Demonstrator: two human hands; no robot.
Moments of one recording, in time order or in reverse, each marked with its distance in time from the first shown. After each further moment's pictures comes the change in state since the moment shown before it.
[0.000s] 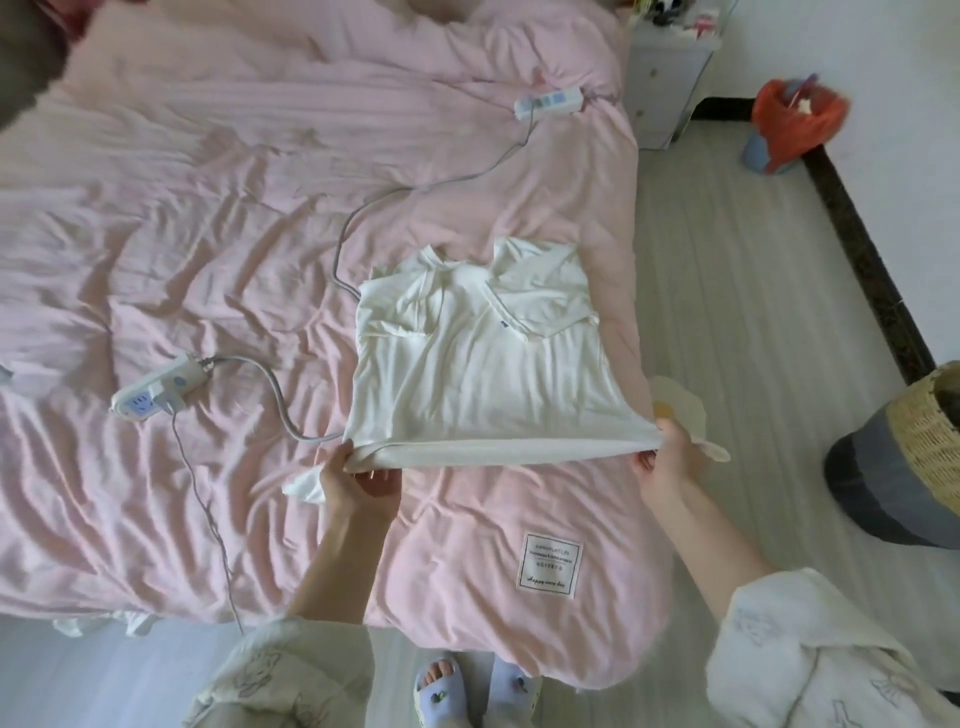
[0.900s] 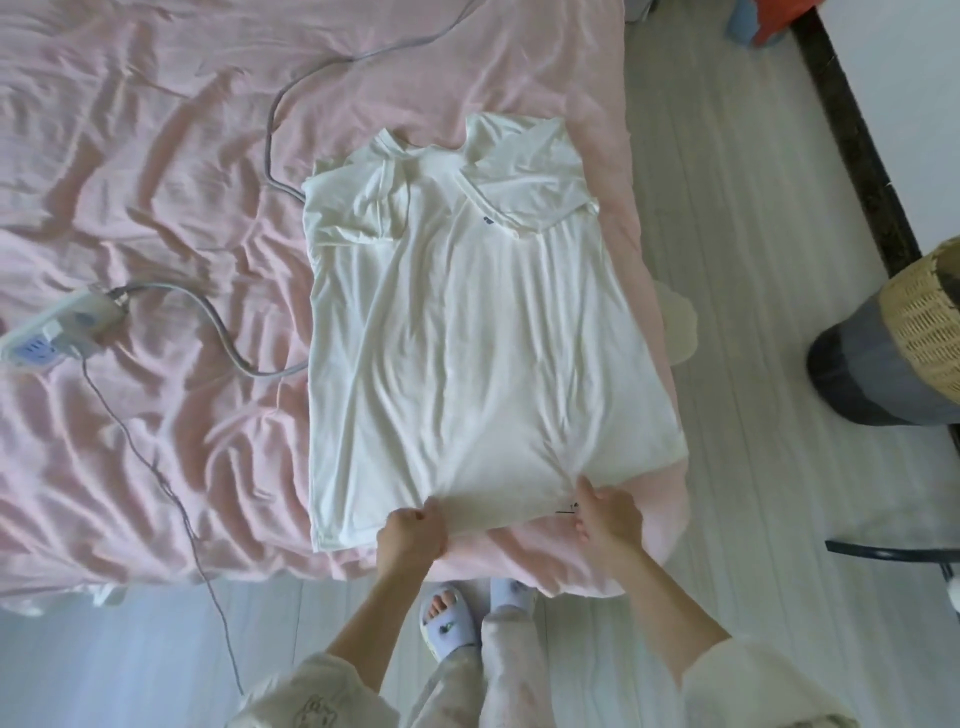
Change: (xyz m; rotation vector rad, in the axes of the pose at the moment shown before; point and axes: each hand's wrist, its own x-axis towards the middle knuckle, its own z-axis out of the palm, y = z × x) left_hand 0.049 -0.073 -0.136 1.774 0.077 0.045; right_hand -0.004 0.167 -0.079 -1.064 -0.068 -0.014
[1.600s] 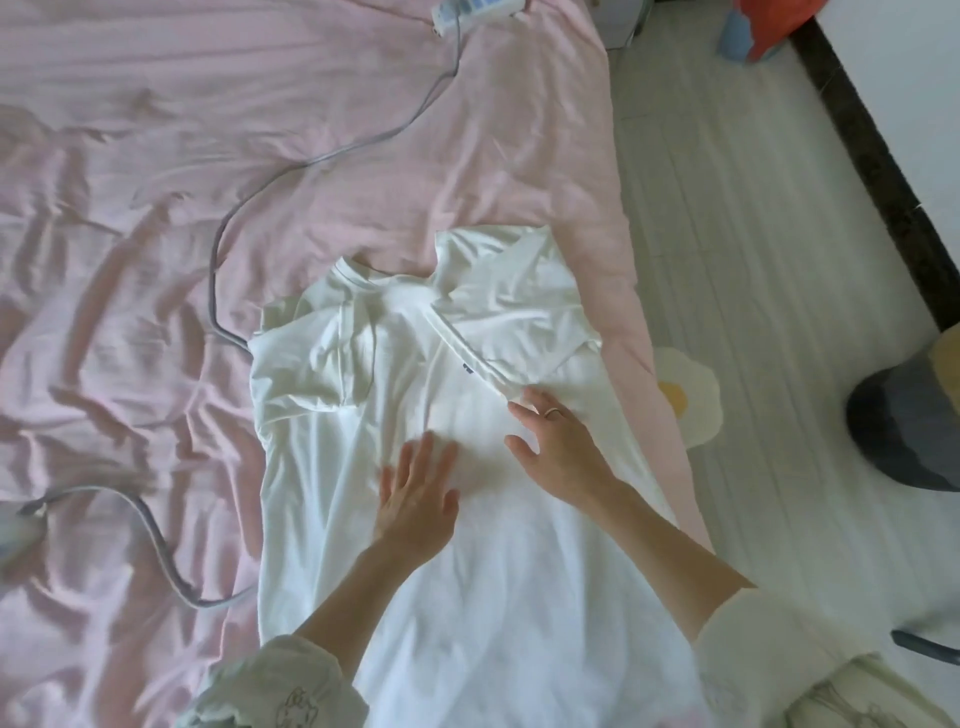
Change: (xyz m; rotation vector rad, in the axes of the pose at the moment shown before) left_hand 0.134 0.227 -0.022 0.767 -0.029 0.734; right_hand 0.158 -0.249 -0.003 -0.609 -0.136 -0.850
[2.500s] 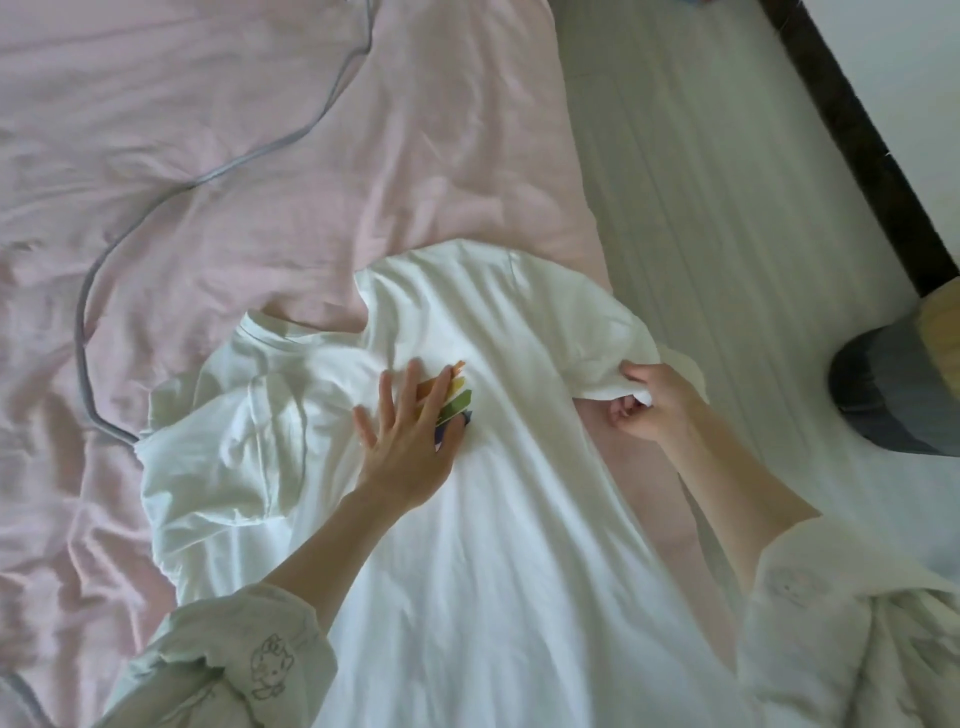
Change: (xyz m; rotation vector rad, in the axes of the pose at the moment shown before) left_hand 0.149 0.041 -0.050 0.001 0.068 0.075; right_hand 0.101 0.120 -0.080 1.697 0.354 1.089
